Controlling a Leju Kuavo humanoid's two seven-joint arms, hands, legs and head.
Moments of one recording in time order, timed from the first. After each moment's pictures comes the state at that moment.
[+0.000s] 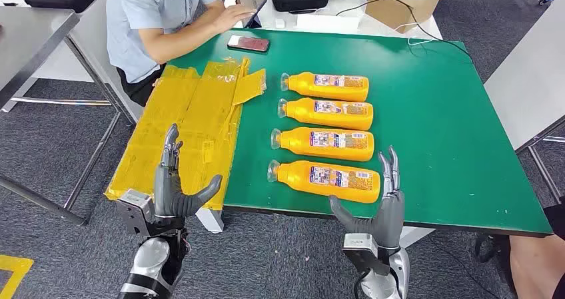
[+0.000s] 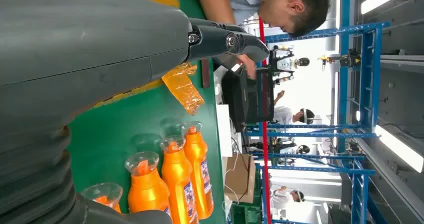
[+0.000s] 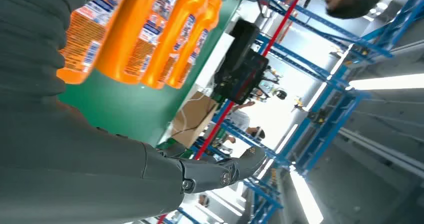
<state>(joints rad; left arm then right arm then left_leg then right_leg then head) -0.10 -0.20 -0.16 -1.37 -0.04 0.09 -0.62 0.04 0.18 0.22 -1.44 0.36 -0.58 -0.68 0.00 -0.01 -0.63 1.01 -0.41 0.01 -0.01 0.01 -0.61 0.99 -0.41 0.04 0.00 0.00</state>
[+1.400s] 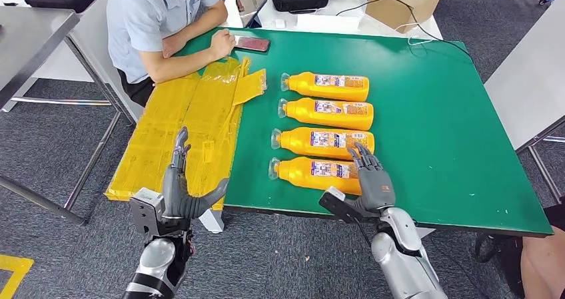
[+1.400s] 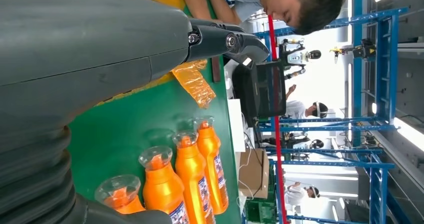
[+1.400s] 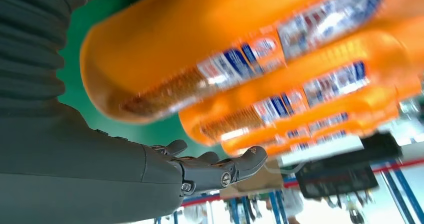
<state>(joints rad) -0.11 -0.21 -0.17 -1.32 -0.08 0.10 -0.61 -0.29 0.02 0.24 -0.97 0.92 -0.36 -0.20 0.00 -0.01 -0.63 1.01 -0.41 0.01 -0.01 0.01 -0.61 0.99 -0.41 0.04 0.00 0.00</state>
